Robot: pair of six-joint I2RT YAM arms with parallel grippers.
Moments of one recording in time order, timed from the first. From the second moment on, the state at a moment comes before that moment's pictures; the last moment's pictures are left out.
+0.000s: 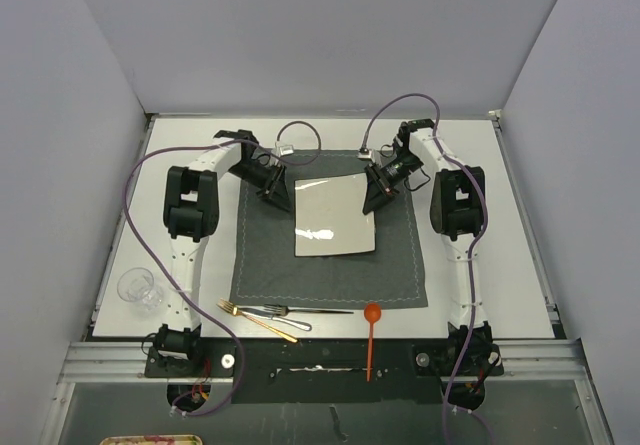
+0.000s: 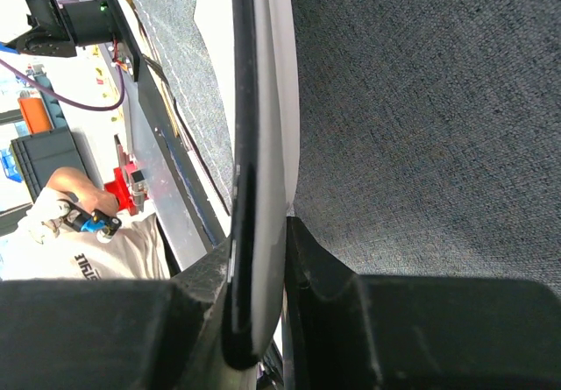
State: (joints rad) left arm -0.20 2.49 2.02 -1.20 1.01 0.40; right arm 0.18 2.50 2.17 -1.58 -0.93 -0.56
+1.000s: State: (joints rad) left arm -0.21 2.46 1.87 -0.88 1.13 0.19; right arm 0.18 2.50 2.17 -1.58 -0.94 -0.56
